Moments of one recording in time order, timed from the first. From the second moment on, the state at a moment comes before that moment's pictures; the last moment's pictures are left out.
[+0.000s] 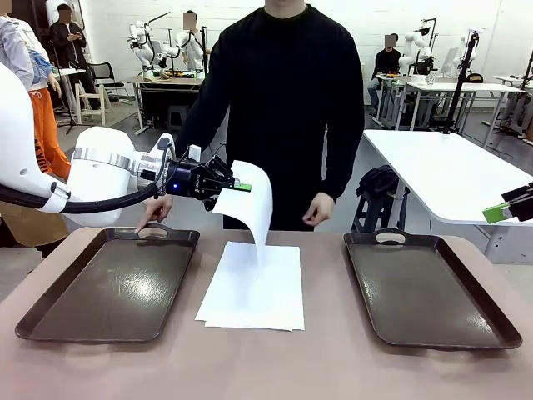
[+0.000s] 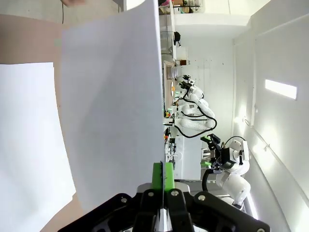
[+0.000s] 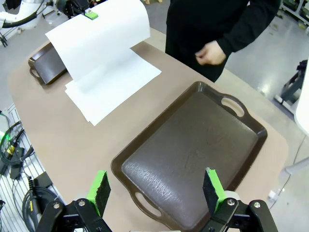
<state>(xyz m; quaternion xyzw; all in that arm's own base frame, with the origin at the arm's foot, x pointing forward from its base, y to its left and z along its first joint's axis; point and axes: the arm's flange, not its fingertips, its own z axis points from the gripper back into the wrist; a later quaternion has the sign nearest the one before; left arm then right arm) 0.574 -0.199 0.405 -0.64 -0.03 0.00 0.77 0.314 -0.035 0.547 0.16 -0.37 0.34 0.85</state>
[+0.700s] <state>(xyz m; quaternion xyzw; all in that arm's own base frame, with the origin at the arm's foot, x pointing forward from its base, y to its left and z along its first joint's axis) 0.574 -0.199 0.405 -0.64 -0.03 0.00 0.77 0.314 -0.035 0.547 0.16 -0.37 0.34 0.85</state>
